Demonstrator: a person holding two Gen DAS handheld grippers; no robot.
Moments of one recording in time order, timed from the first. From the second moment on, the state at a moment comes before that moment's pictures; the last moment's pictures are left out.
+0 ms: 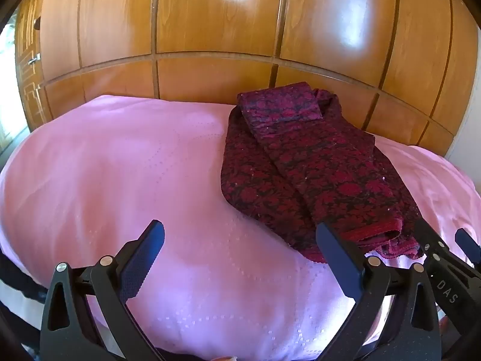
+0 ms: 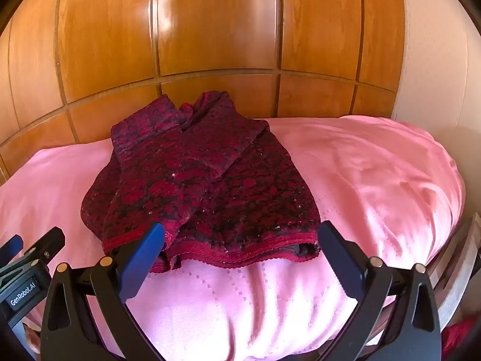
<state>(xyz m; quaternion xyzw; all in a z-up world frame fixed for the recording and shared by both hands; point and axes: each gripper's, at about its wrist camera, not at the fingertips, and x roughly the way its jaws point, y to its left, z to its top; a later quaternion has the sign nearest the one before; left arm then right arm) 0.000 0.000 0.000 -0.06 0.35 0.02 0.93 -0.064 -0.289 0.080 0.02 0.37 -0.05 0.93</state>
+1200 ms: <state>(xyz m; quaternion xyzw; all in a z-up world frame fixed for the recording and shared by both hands) 0.001 -0.012 -0.004 -0.04 0.36 0.02 0.93 -0.061 -0.296 0.072 0.04 0.37 -0.06 0.92</state>
